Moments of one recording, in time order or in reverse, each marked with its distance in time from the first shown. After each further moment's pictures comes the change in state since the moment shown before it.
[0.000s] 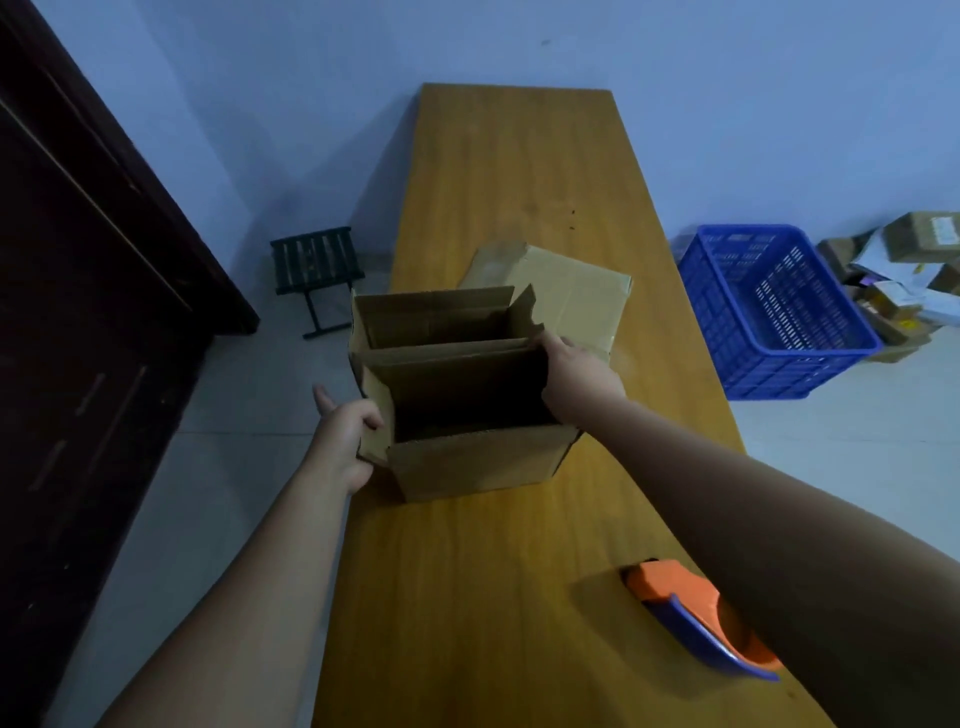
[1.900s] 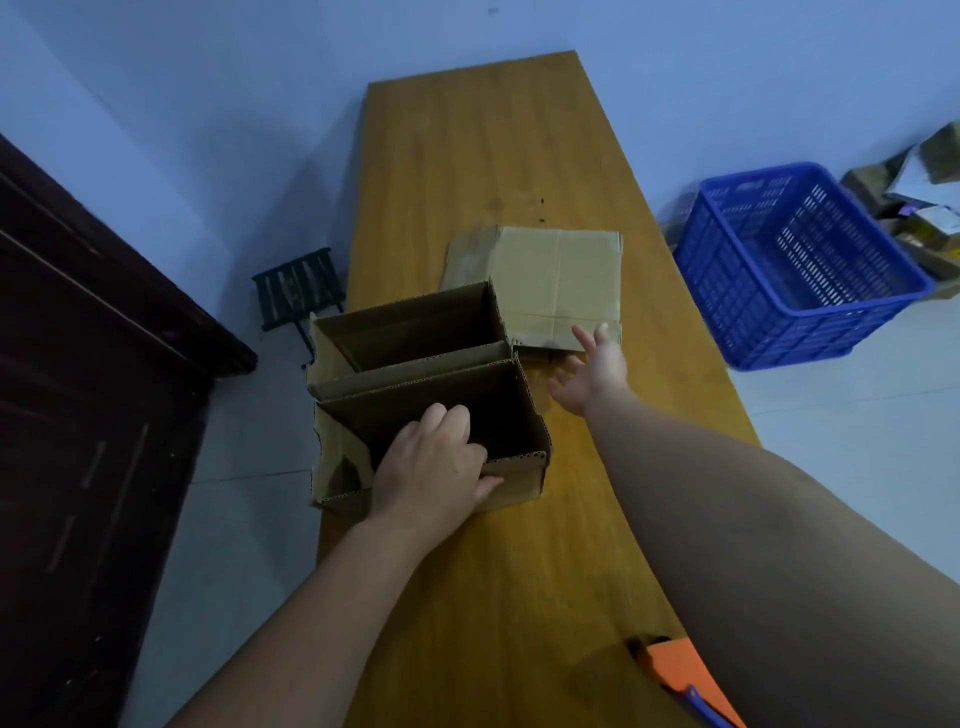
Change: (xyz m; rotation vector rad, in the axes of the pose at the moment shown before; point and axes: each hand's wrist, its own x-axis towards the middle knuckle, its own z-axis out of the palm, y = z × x) left_hand -0.021 0.001 0.133 1.911 -0.260 1.025; right_hand 0.118 0.092 0.027 1.948 0.088 0.730
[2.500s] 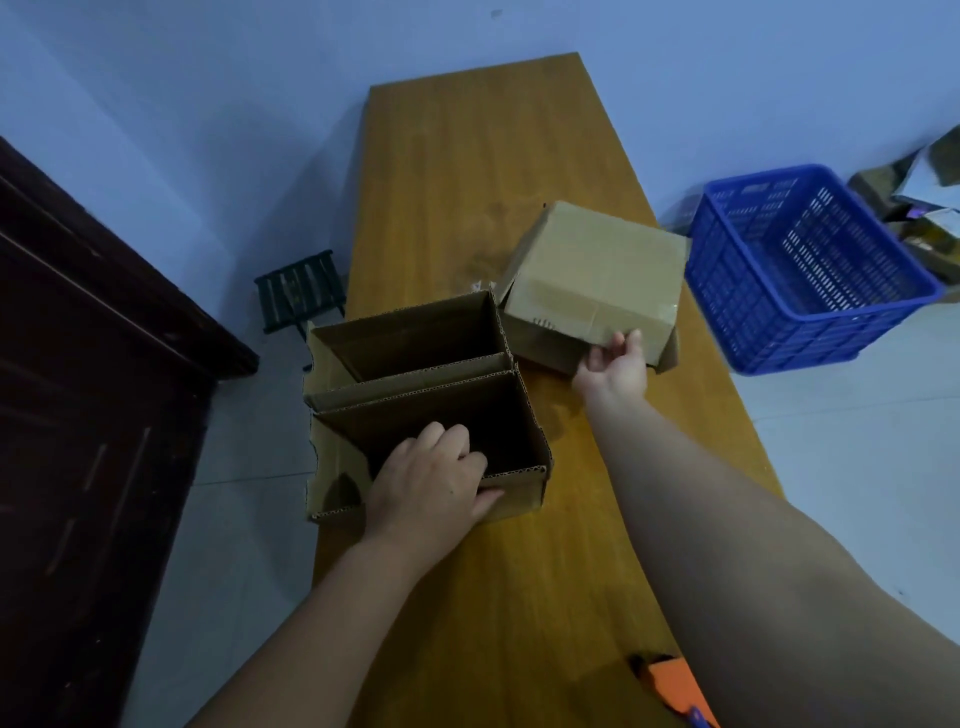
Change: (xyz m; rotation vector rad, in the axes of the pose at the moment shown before) left_hand -0.001 -0.004 0.009 -0.062 0.078 0.005; right_hand 0.012 -0.013 0.000 0.729 0.081 -0.080
